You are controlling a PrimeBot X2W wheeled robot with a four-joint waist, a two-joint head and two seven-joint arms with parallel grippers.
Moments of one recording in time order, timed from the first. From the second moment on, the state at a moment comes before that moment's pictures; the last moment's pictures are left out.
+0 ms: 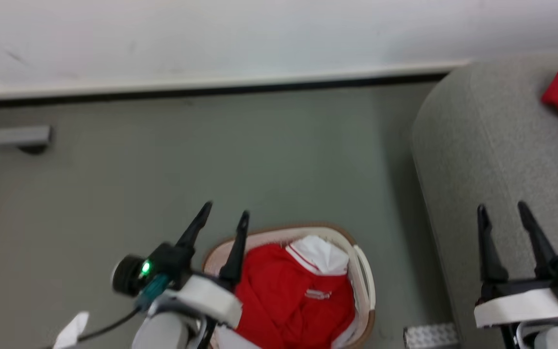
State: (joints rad) left arm -0.28 0.06 -0.26 0.29 -0.11 -0.06 -0.26; right arm -0.19 -0.05 -0.02 0.23 0.15 0.13 -0.26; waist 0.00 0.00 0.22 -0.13
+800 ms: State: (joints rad) left arm -0.82 0.05 -0.59 0.84 -0.03 0.02 0.03; right arm -0.45 -0.05 -0.13 0.03 0.19 0.13 -0.26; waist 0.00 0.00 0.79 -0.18
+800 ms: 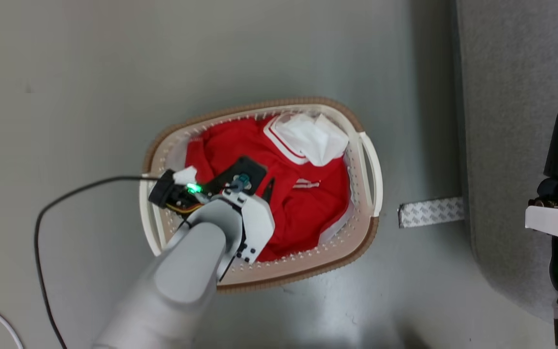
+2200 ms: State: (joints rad) left arm -0.82 0.05 -0.80 0.90 -0.49 0.04 -0.14; right arm -0.39 -0.05 -0.11 0.08 0.21 0.13 -0.26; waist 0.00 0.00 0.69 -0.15
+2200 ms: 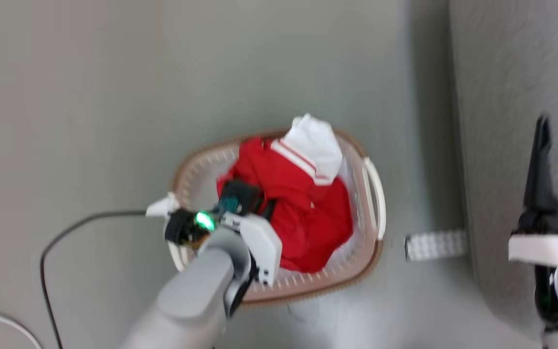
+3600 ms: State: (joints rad) left arm -0.38 0.44 -0.62 -0.09 -0.62 0.39 0.03; right arm 0.00 -0.05 0.02 0.28 0.16 0.13 -0.26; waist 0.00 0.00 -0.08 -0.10
